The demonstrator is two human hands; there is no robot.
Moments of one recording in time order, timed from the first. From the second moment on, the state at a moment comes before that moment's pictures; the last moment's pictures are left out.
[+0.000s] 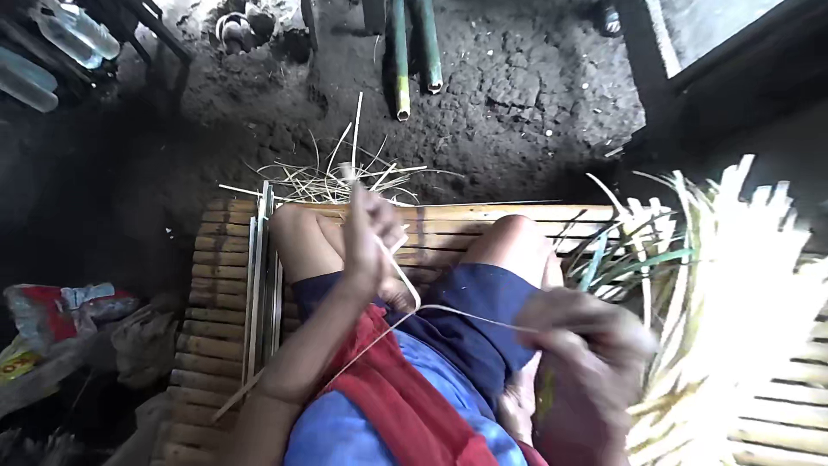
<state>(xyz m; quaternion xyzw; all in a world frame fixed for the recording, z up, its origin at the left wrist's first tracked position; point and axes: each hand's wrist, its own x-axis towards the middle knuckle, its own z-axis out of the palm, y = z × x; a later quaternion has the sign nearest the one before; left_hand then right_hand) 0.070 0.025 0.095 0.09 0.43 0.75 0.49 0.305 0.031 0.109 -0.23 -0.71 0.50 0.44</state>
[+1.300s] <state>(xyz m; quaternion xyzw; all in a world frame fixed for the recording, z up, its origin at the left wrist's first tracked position) 0.056 -0.009 0.054 -0.01 0.36 0.72 0.60 0.273 0.003 0.095 -0.23 -0.82 0.39 0.35</state>
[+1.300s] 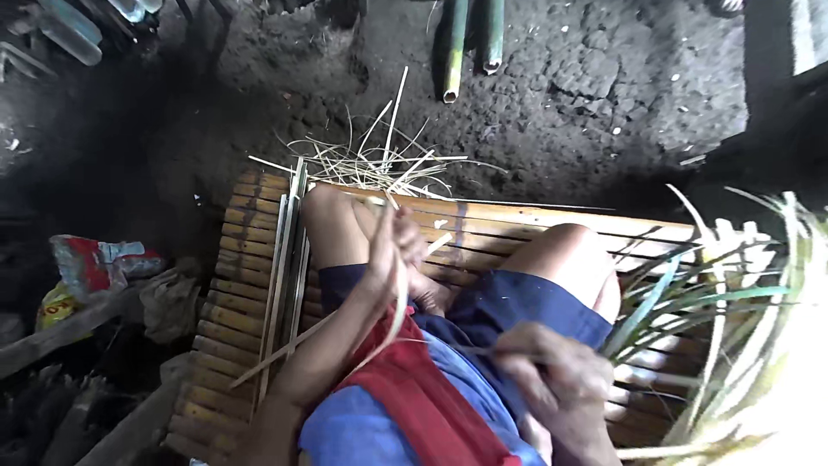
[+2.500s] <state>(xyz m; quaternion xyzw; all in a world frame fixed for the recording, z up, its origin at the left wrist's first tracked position) 0.090 -0.046 0.088 0.15 0.40 0.53 0.73 0.253 -0.003 0.079 -0.27 -0.77 0.47 0.32</state>
